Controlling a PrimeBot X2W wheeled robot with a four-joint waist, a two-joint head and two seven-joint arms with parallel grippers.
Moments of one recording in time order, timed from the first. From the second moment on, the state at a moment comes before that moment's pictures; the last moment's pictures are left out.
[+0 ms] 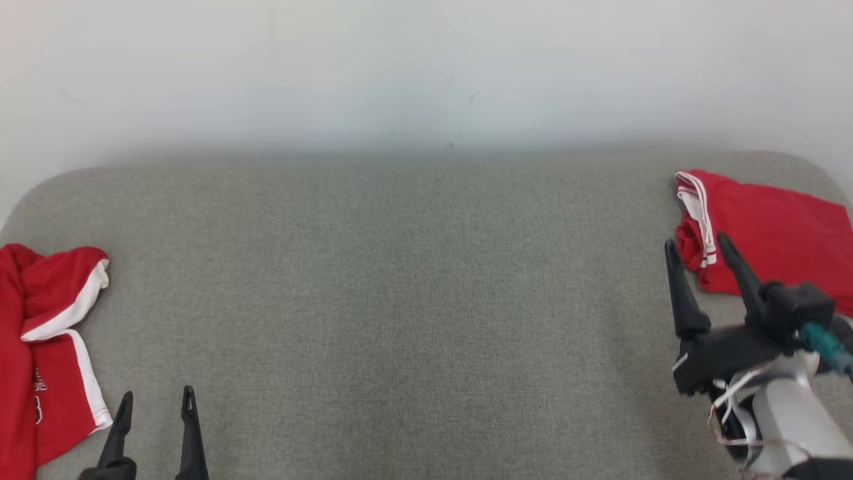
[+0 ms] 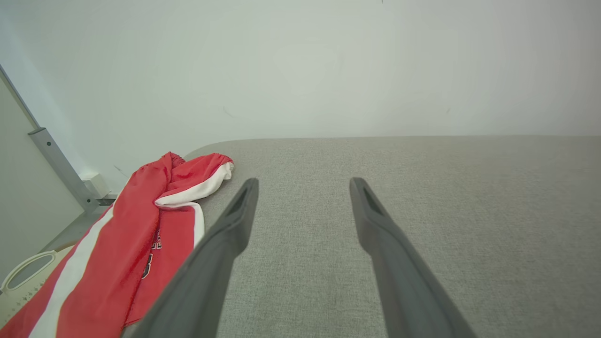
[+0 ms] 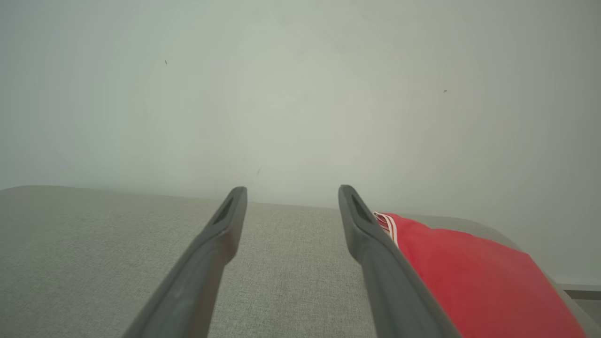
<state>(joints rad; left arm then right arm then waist) 0.06 0.26 -0.09 0.05 -0.25 0.14 -0.20 -0.40 -0.30 0.13 0.50 0.27 0.13 -0.26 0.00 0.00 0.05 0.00</state>
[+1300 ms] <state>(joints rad) 0.10 0.29 -0.13 0.03 -0.24 0.18 -0.11 0.06 -0.05 -0.06 0.15 0.11 0.13 -0.14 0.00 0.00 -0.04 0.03</state>
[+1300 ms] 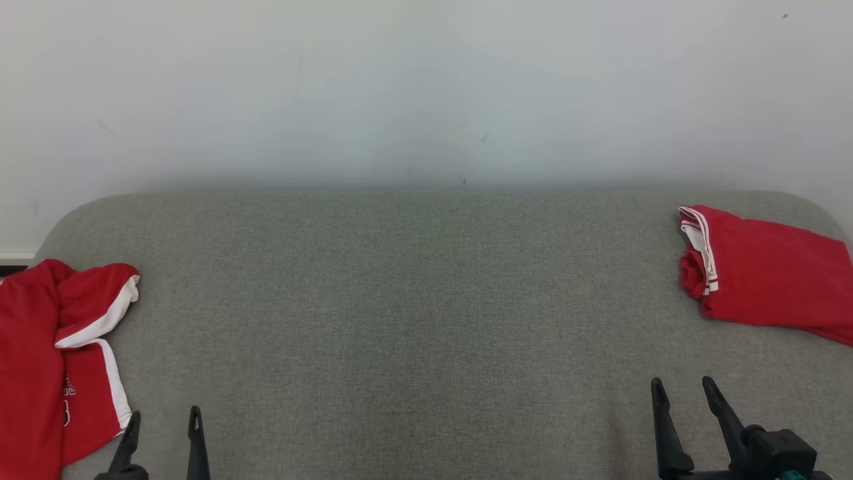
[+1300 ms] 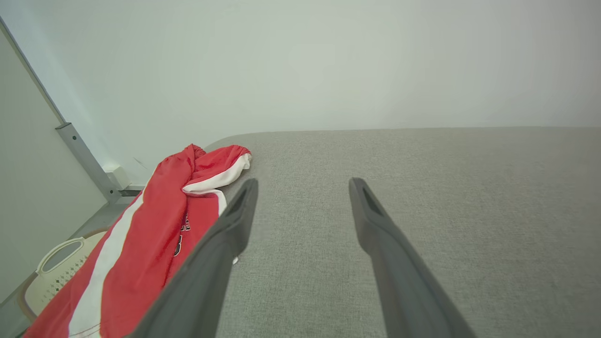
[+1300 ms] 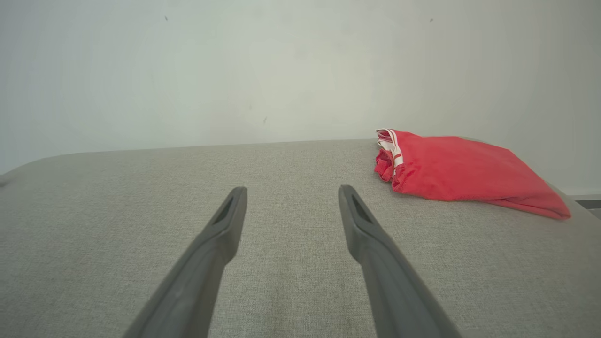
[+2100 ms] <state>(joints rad) 0.10 0.31 -0.10 0.01 -0.28 0.22 -0.08 0.07 -0.05 -0.01 0.21 0.15 0.13 -0.17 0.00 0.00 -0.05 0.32</state>
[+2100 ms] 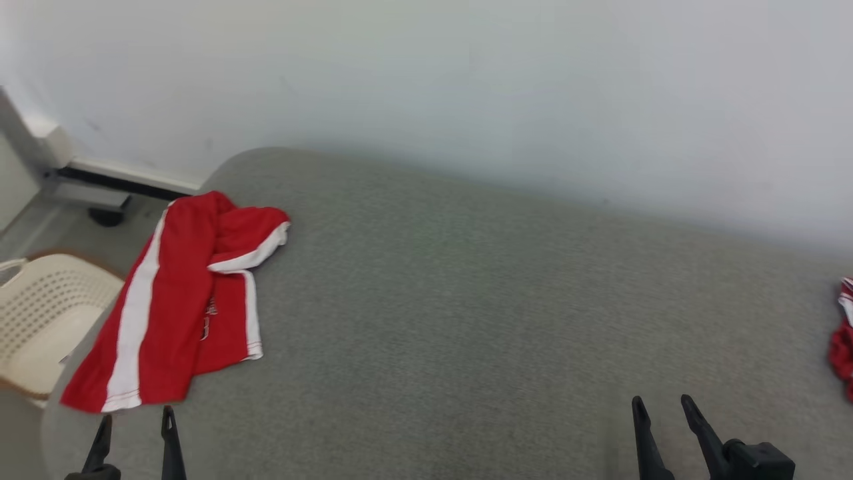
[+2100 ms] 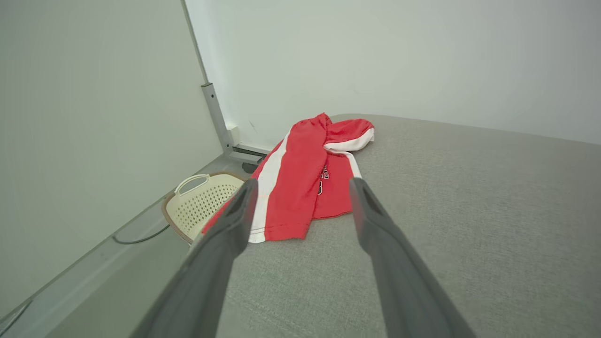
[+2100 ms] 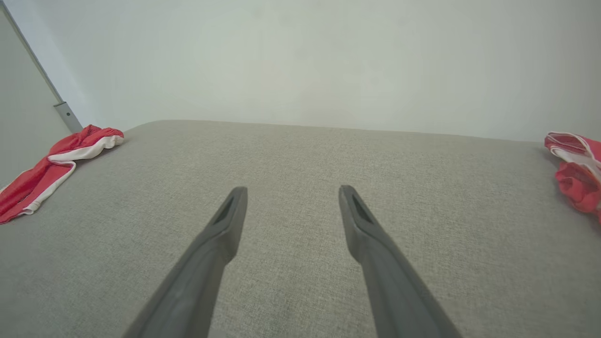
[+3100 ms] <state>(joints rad) -0.09 0.38 -0.02 0.05 -0.39 0.18 -0.04 -0.04 -0.05 0.09 0.23 0.17 0.13 -0.18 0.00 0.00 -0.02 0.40</state>
